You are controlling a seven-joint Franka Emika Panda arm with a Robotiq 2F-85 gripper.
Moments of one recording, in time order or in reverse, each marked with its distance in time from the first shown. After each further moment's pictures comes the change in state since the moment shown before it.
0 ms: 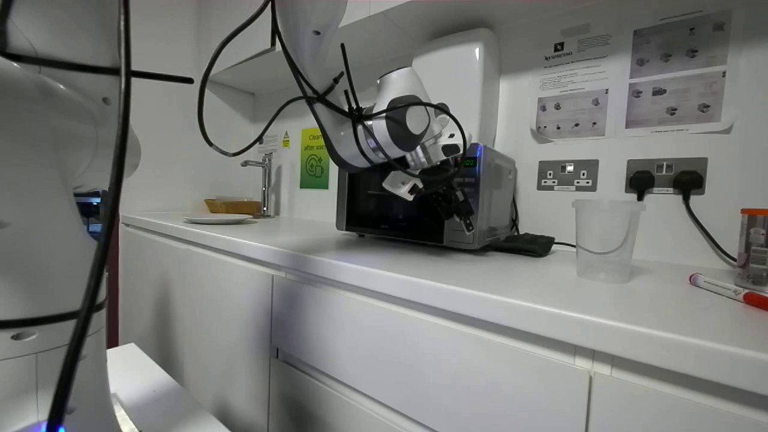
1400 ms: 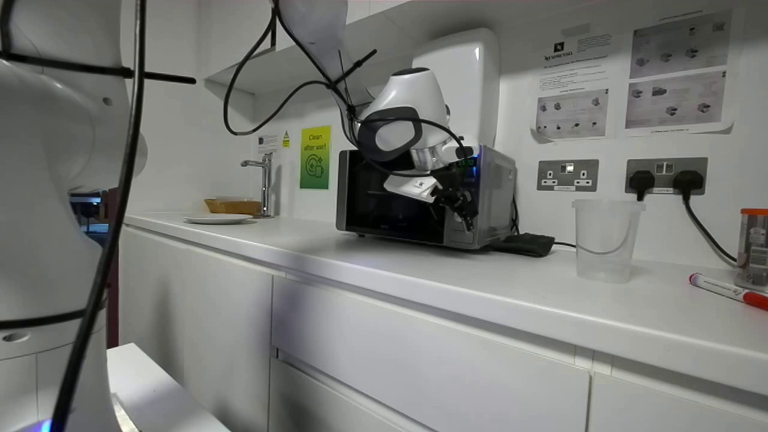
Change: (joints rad) arm -0.085 0.025 0.183 0.034 0.822 -0.034 -1.002
